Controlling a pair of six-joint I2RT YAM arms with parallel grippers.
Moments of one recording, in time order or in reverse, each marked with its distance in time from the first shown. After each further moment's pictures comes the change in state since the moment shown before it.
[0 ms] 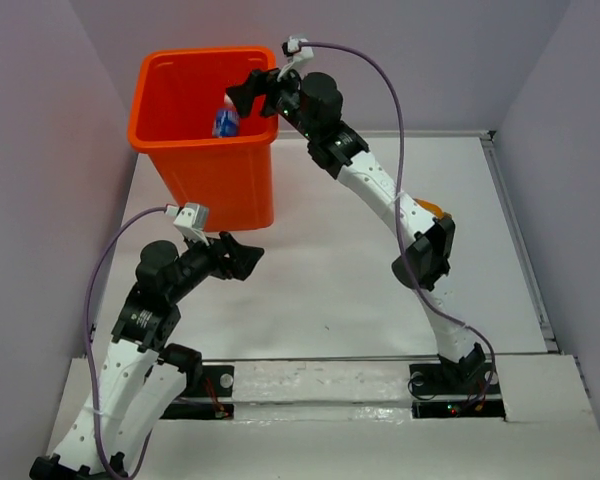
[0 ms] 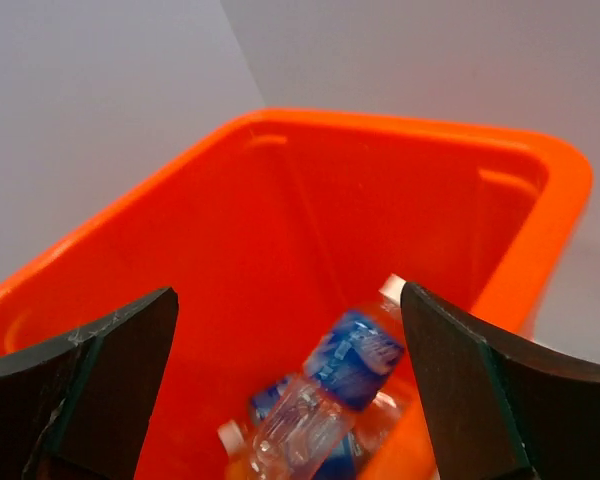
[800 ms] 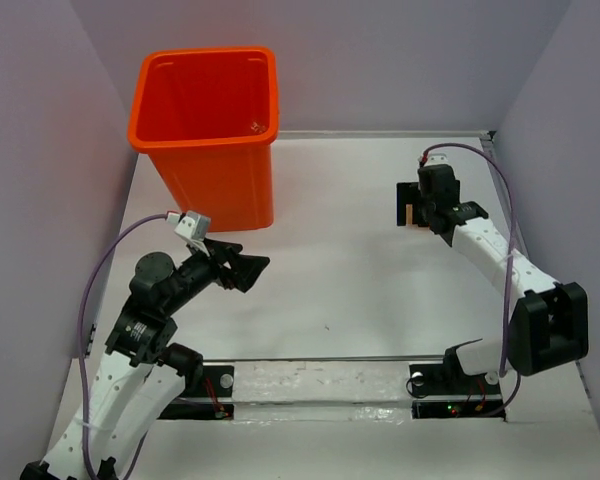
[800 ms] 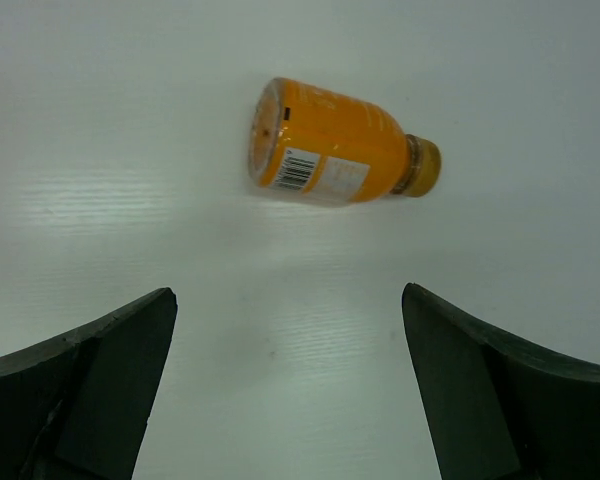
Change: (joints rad) left arm -0.085 -0.072 0.000 0.018 0.015 0.002; right arm -0.451 -0.950 -1.548 -0.365 0.391 -0.174
